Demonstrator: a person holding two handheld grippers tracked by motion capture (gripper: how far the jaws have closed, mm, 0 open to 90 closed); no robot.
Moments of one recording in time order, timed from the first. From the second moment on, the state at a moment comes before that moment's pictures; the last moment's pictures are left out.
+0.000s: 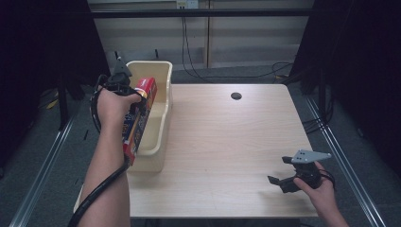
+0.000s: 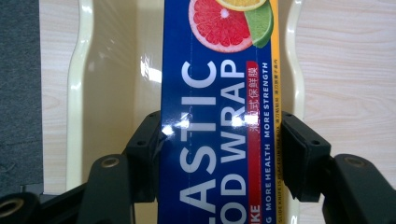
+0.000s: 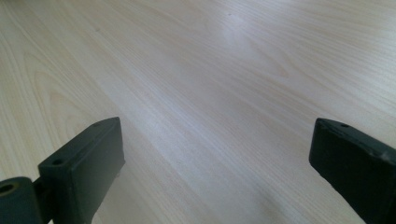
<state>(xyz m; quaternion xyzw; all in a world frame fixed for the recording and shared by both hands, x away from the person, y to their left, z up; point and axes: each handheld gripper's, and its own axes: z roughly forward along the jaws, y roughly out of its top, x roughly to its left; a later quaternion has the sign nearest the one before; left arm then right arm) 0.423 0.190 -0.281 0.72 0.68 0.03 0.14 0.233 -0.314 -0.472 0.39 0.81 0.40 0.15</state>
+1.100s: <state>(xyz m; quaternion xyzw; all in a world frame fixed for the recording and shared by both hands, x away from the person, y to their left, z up) 0.430 0.193 -0.311 0.71 0.69 0.01 0.12 0.232 -0.314 -0.472 0.39 0.81 0.40 0.15</state>
